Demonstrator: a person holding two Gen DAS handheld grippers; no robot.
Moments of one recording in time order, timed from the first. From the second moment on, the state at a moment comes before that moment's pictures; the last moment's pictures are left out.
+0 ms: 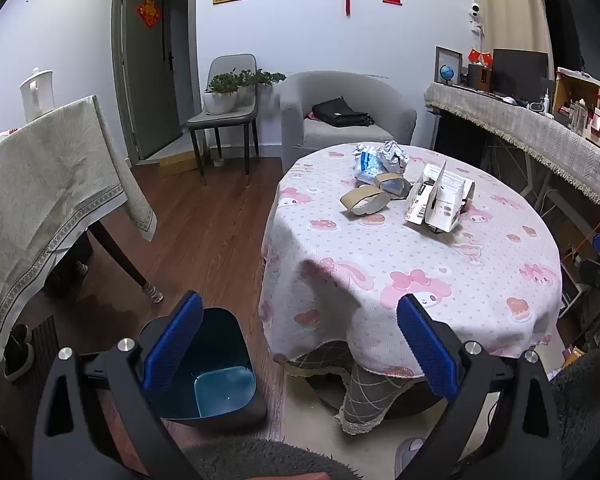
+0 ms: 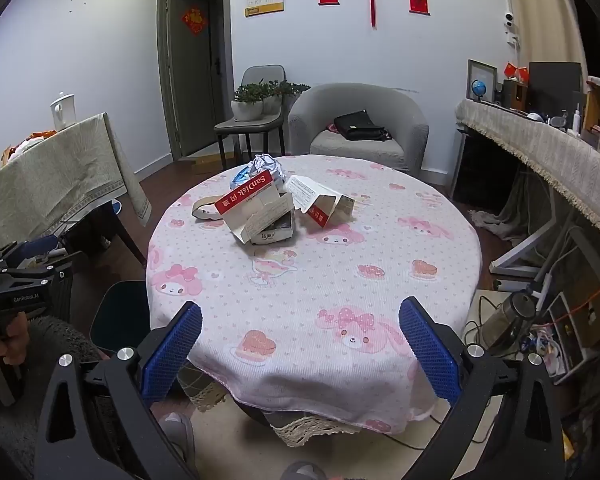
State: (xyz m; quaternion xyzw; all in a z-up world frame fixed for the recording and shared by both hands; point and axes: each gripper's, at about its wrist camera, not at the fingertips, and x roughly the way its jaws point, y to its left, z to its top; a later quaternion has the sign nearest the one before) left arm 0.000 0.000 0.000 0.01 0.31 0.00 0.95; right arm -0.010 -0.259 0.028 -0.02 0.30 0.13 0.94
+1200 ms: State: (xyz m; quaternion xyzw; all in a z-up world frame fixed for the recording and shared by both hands) left arm 0.000 0.003 -0.001 0.00 0.31 0.00 0.95; right arm -0.011 -0.258 0.028 -0.02 0.30 0.13 0.95
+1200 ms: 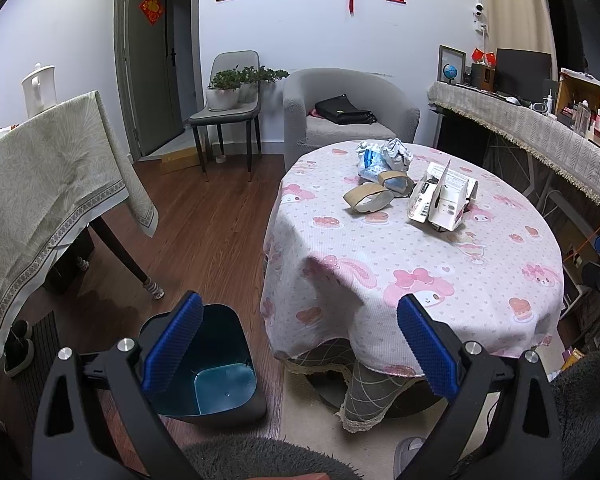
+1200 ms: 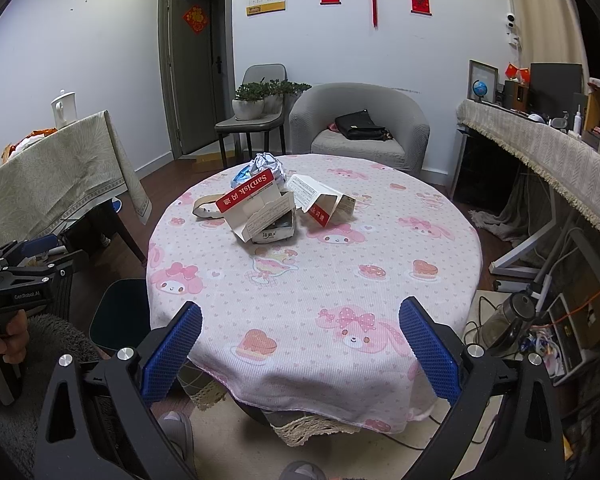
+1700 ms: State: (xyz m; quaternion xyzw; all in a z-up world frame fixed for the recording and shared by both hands) left arm 0.000 0.002 -0.001 0.00 0.31 0.00 0.95; right arm -0.011 -0.257 0.028 -0.02 0.30 0.13 0.94
